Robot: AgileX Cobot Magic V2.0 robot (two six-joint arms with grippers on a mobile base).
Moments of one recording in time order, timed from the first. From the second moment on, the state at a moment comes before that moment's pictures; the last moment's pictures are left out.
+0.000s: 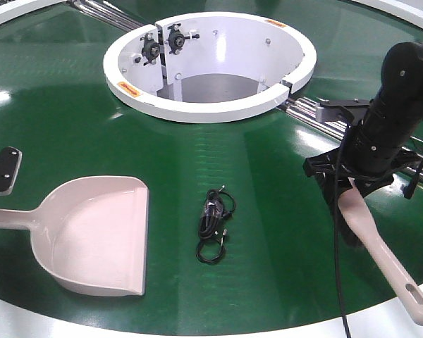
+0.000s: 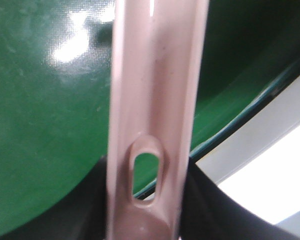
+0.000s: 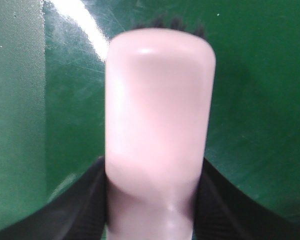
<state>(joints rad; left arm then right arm) 0.09 1.78 -1.31 0.19 1.19 1.44 0.14 1.79 -1.47 0.09 1.23 -0.03</state>
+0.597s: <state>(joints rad) -0.03 1.78 -1.47 0.20 1.23 1.35 0.14 1.79 -1.47 0.09 1.23 -0.03</state>
